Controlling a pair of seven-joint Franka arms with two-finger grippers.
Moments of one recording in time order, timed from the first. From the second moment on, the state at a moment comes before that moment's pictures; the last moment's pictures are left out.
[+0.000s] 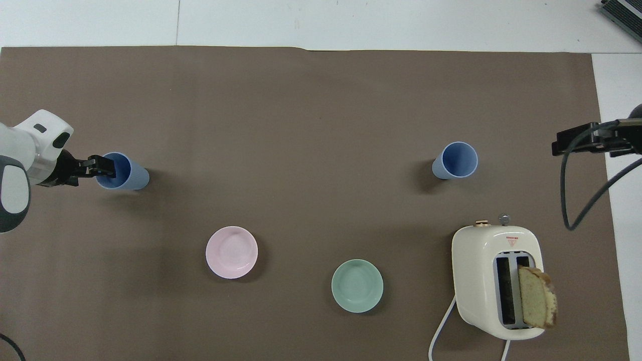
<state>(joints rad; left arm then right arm) 0.17 0.16 -0.09 -2.00 -0.03 2.16 -0.05 -0.07 0.05 0.05 -1.50 0.00 1.59 0.02</state>
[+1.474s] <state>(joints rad) -0.18 0.16 -0.17 -1.73 -0.11 1.98 -0.61 -0.07 0.05 0.05 -1.50 0.00 1.59 0.02</state>
